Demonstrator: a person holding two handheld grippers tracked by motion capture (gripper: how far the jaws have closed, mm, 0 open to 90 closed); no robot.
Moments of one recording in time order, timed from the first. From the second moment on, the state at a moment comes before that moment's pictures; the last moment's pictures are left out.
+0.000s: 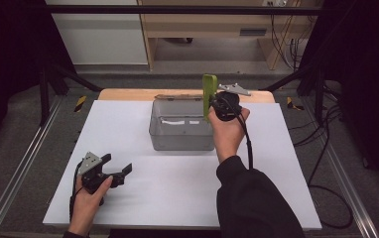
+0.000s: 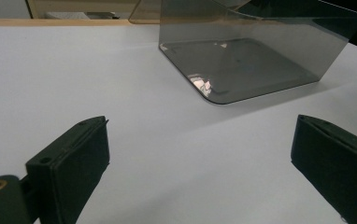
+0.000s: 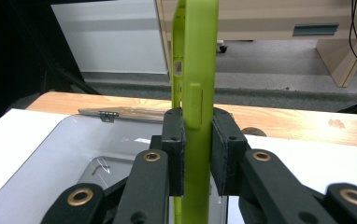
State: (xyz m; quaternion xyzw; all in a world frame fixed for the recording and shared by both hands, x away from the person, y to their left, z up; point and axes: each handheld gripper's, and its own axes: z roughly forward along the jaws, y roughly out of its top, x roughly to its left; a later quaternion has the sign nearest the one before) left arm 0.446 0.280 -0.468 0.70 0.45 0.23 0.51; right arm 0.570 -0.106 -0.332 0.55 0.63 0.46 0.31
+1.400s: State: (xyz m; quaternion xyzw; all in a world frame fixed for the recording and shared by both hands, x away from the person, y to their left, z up) left arm 0.446 0.279 -0.469 0.70 0.45 0.23 0.51; right arm 0.565 -0.100 -0.350 0.55 0.62 0.44 0.34
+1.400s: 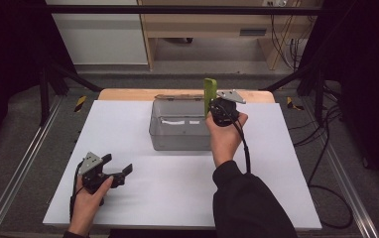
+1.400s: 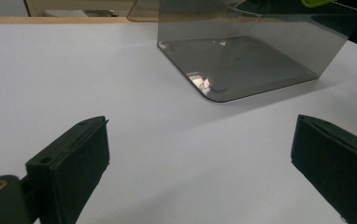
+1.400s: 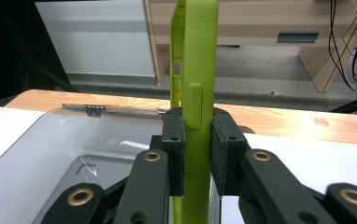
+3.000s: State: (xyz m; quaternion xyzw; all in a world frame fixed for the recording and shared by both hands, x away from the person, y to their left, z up) left arm 0.447 0.278 -0.469 0.70 0.44 0.23 0.51; right arm 0.566 -0.094 -0.376 0.56 0.63 0.39 0.37
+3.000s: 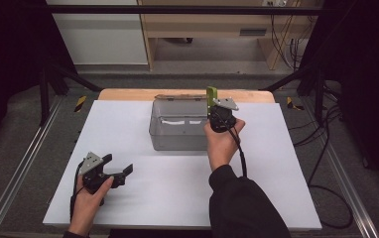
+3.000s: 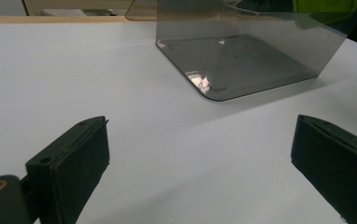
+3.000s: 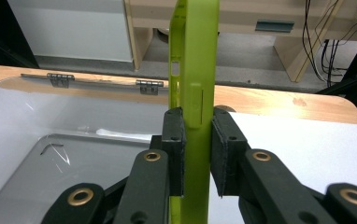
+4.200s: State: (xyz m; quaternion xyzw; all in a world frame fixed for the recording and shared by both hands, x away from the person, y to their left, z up) left arm 0.441 0.282 -0.460 0.69 0.40 0.26 0.55; right arm 0.568 -0.094 -0.382 0.57 0.64 0.38 0.35
